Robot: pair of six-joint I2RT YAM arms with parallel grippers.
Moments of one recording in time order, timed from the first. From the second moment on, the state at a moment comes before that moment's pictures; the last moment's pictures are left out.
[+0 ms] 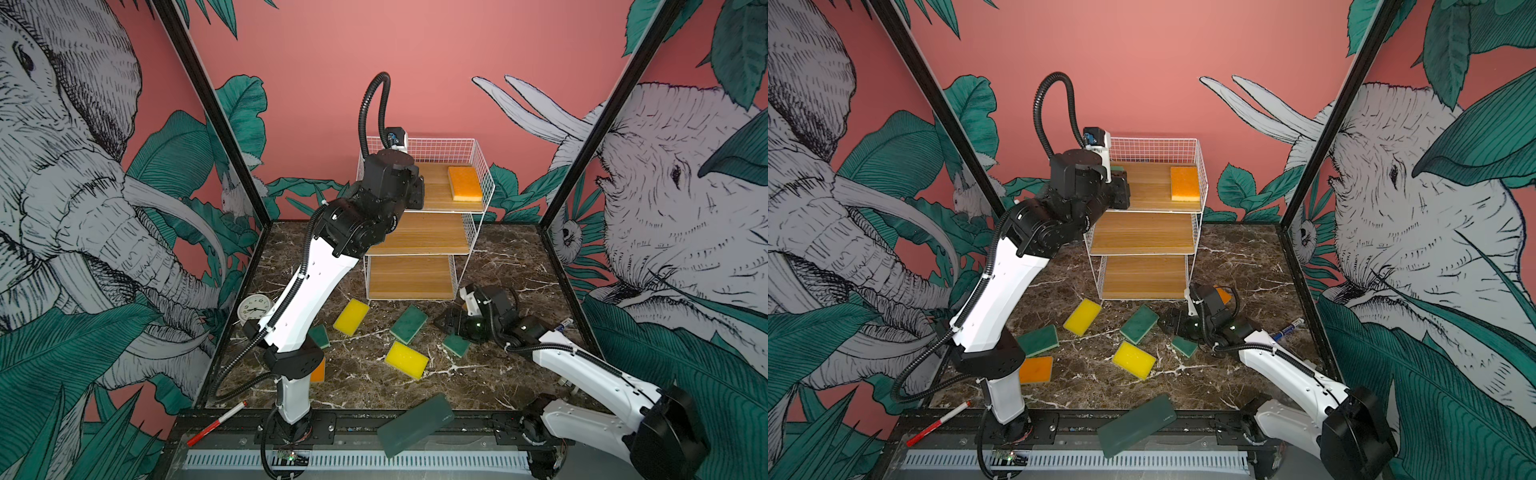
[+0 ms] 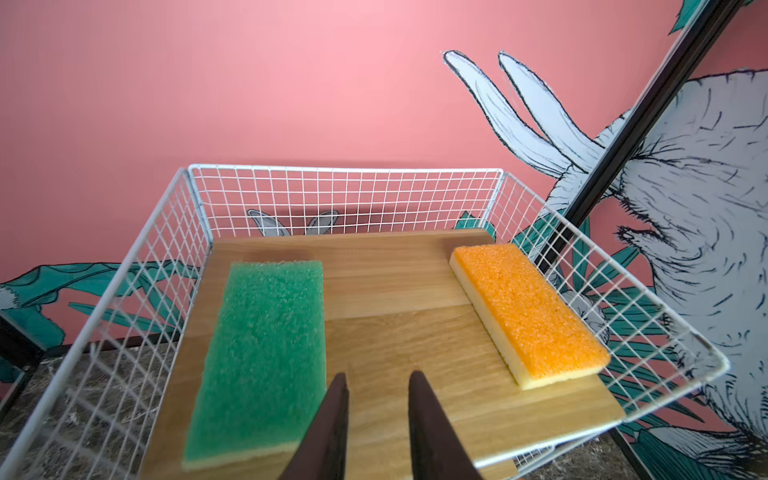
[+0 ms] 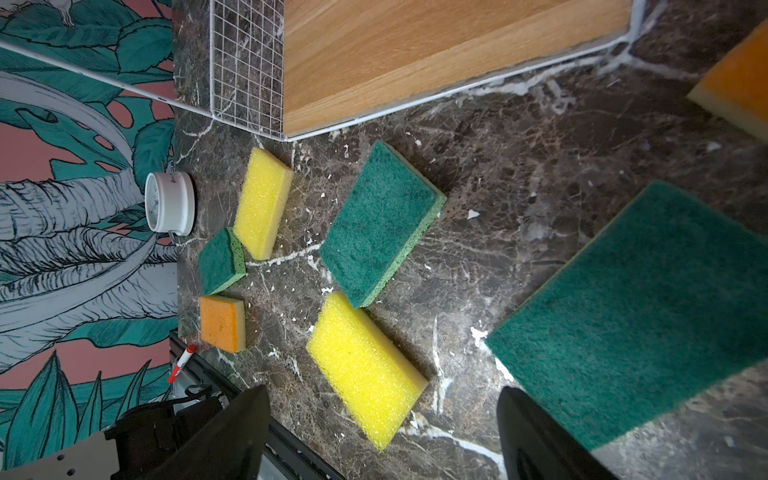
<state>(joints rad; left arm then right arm) -0.80 1.89 2.60 -0.95 -0.46 -0.29 0.61 1.09 0.70 -0.42 -0.29 0.80</state>
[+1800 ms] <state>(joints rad) -0.74 1.97 2.56 -0.94 -0.54 -0.50 0.61 1.09 0.66 -0.46 -0.21 0.81</state>
